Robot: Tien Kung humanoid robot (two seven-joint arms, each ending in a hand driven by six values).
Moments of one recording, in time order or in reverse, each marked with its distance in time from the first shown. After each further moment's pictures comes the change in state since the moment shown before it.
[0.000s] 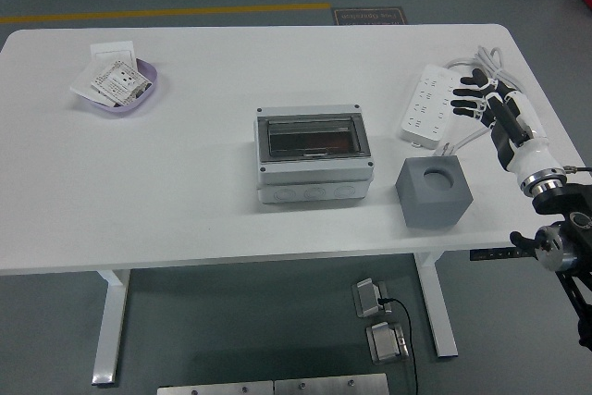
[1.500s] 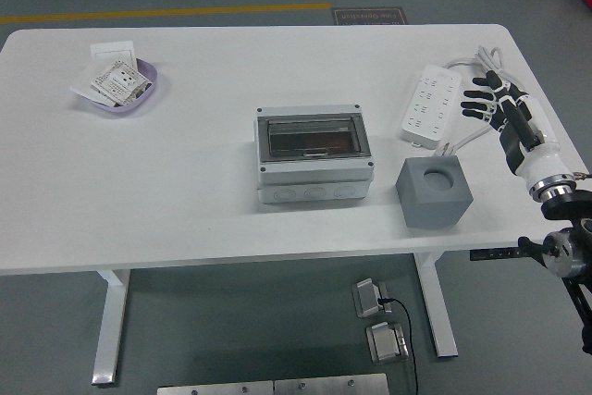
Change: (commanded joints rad) left arm -0.020 0.008 0.050 -0.001 -0.053 -0.012 -0.013; right arm -0.035 0.010 0.051 0.003 0.008 0.031 0.019
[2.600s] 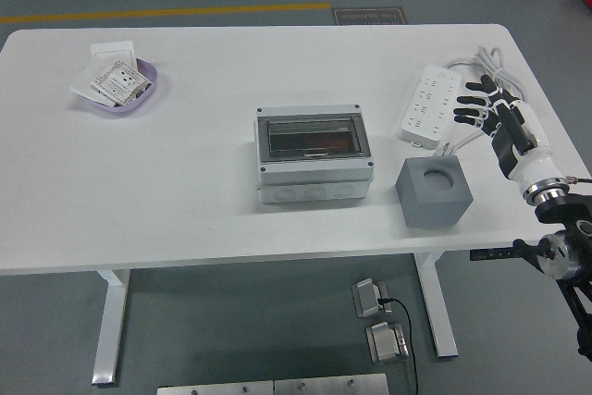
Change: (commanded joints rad) left arm 0.005 0.001 -0.044 -0.007 0.047 -0.004 -0.006; right arm -0.009 0.008 -0.004 -0.004 0.033 0.009 -0.002
